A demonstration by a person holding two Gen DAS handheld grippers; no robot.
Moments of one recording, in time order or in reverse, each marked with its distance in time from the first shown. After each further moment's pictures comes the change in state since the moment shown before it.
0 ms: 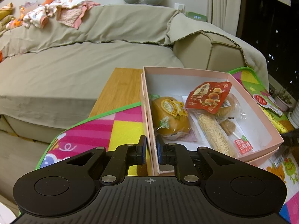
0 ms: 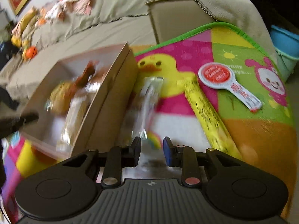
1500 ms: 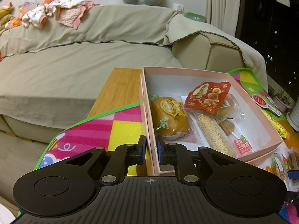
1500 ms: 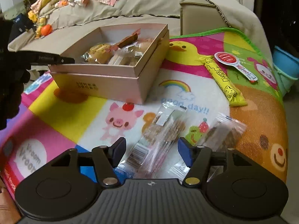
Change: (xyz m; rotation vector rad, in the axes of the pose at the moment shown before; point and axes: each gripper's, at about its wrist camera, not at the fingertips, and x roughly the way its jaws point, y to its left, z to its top) left arm 0.002 0.002 0.000 0.007 -0.002 -0.010; right arm -0.050 0.058 -0.093 -0.157 -0.057 -0.058
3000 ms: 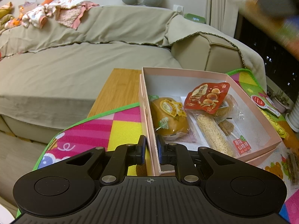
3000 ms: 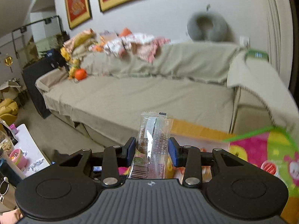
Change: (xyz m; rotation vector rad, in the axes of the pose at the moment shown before) left arm 0.003 -0.003 0.000 -0.002 -0.006 -0.010; right arm -0.054 0.096 0.179 -0.047 -0.261 0.196
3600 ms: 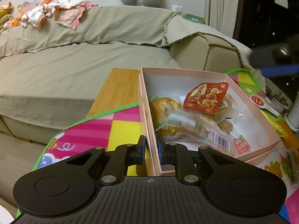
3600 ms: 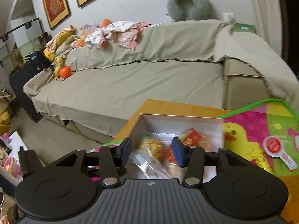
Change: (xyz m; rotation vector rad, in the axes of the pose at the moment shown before) left arm 0.000 -0.002 0.000 0.002 -0.001 -0.009; right arm 0.036 -0.038 -0.031 0.113 0.053 -0.055
